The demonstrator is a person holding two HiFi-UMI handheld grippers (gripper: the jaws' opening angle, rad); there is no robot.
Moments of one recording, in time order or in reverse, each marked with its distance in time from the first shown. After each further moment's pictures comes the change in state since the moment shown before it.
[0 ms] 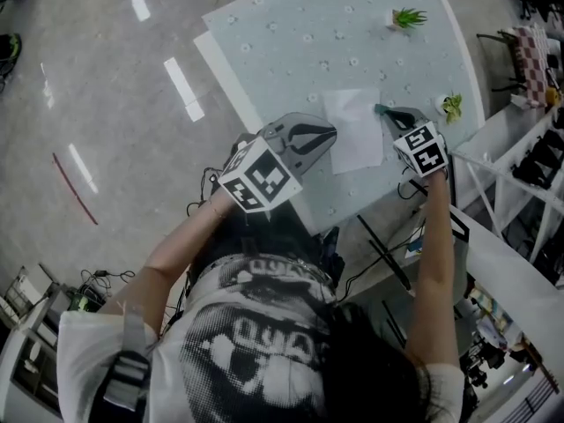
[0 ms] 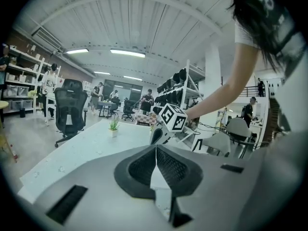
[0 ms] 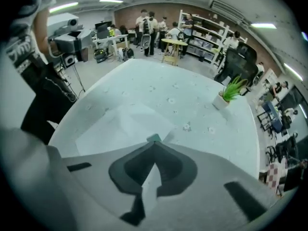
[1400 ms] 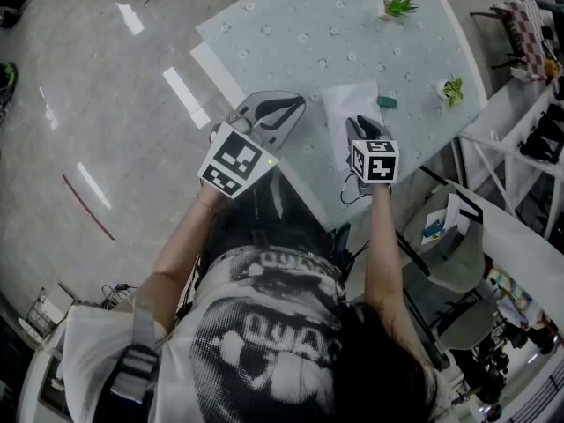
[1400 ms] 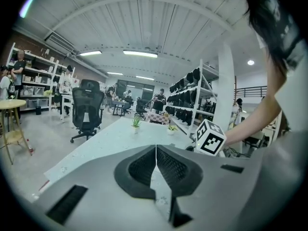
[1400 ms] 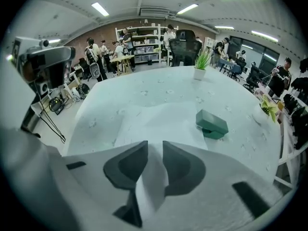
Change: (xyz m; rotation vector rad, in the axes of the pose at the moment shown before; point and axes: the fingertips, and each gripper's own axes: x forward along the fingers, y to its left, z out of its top) left arm -0.039 0.073 -0.013 -0.061 0.000 0.150; right arm 0.042 0.076 0.019 0.680 -0.143 -0.198
